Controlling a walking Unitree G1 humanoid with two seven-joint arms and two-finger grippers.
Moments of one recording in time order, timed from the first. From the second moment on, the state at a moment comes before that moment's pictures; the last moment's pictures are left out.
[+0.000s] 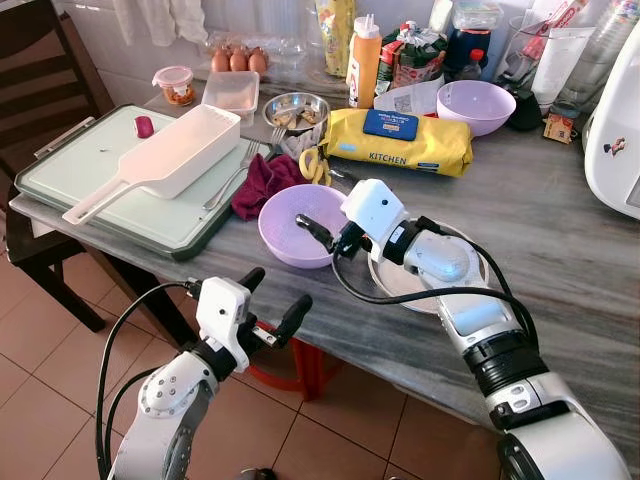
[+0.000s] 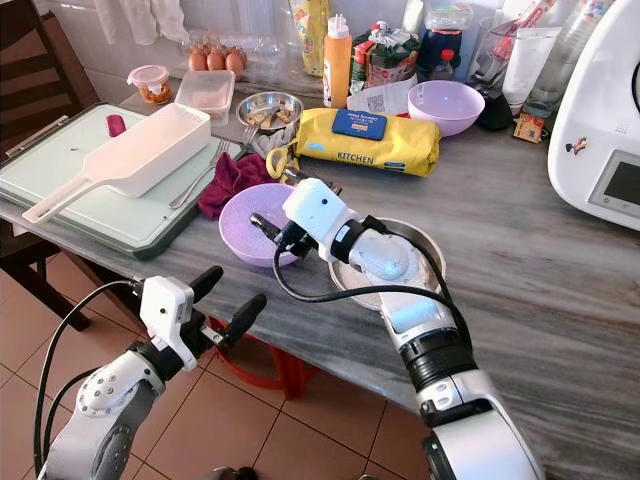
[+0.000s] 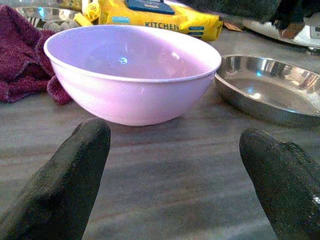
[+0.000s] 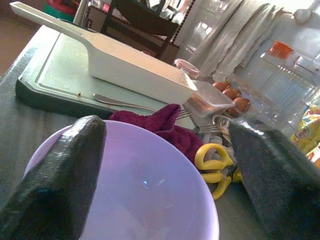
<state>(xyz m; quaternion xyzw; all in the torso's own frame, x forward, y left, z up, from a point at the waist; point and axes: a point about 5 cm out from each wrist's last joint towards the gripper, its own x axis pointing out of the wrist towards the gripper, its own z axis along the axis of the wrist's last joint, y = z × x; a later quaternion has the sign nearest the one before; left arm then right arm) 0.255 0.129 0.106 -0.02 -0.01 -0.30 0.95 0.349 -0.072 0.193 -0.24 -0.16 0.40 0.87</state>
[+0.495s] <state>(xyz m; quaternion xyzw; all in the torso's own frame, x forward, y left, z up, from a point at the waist) 0.256 0.131 0.105 -0.02 -0.01 -0.30 0.95 0.332 -0.110 0.205 -0.27 -0.17 0.32 0.89</state>
